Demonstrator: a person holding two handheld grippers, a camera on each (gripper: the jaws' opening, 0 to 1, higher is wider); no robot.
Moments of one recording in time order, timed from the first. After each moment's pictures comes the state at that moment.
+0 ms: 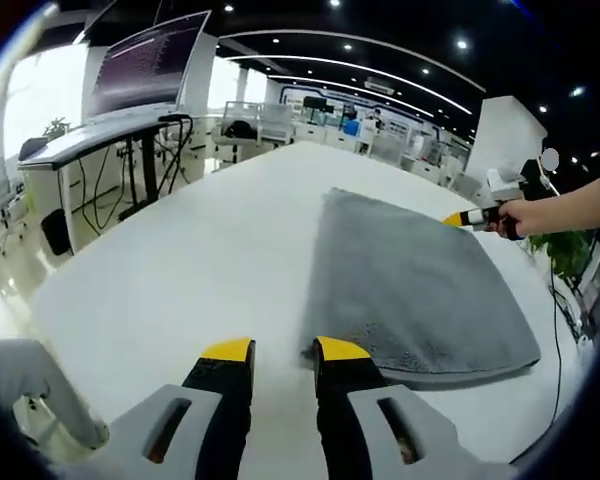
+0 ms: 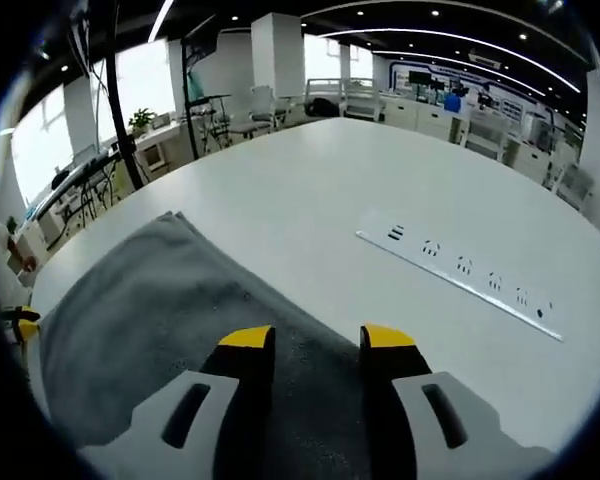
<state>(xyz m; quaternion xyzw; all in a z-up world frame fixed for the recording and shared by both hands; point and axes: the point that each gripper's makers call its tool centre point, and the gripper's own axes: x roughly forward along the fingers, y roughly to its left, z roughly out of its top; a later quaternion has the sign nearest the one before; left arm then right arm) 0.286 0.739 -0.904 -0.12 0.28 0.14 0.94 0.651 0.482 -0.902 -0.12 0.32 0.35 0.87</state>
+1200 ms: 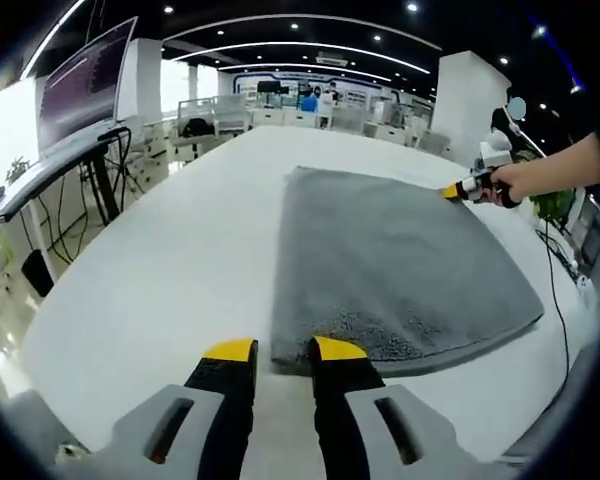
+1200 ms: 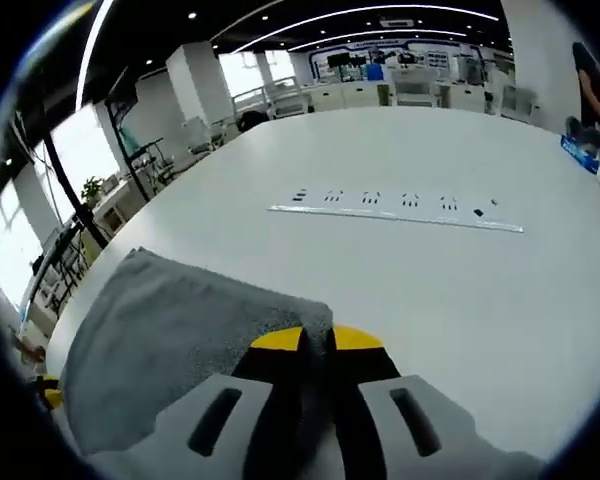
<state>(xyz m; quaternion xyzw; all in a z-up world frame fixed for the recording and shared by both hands) 0.305 0.718 -0.913 -0.04 0.32 0.05 0.94 0.644 0.403 -0.915 -0.02 0.36 0.25 0.90</state>
